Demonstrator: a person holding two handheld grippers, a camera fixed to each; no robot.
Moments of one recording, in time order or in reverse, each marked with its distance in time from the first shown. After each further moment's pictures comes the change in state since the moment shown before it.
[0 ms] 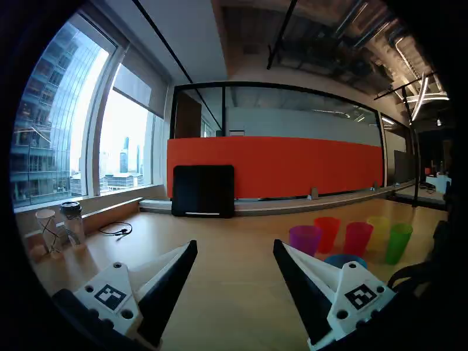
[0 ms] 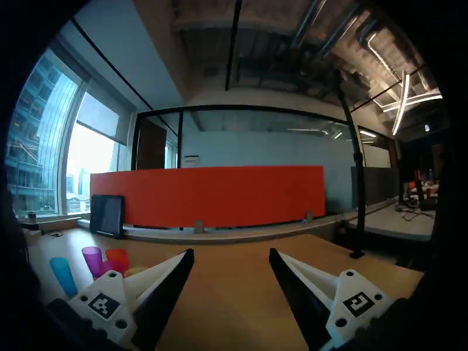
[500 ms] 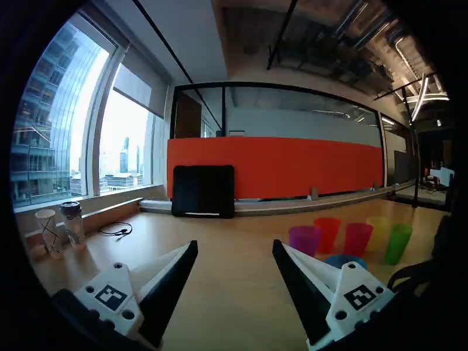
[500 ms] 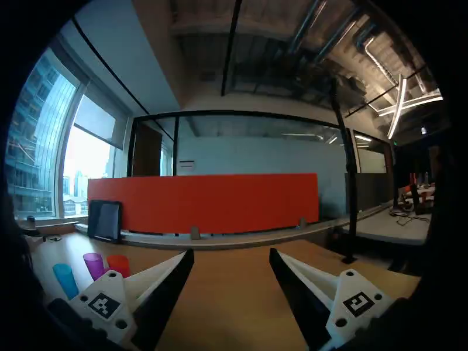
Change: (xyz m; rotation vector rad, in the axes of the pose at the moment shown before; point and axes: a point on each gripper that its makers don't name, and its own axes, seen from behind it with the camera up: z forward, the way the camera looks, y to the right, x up) left arm 0.001 0.000 0.000 0.000 0.001 -0.001; right arm 0.025 0.003 -0.018 -0.032 0.031 -0.005
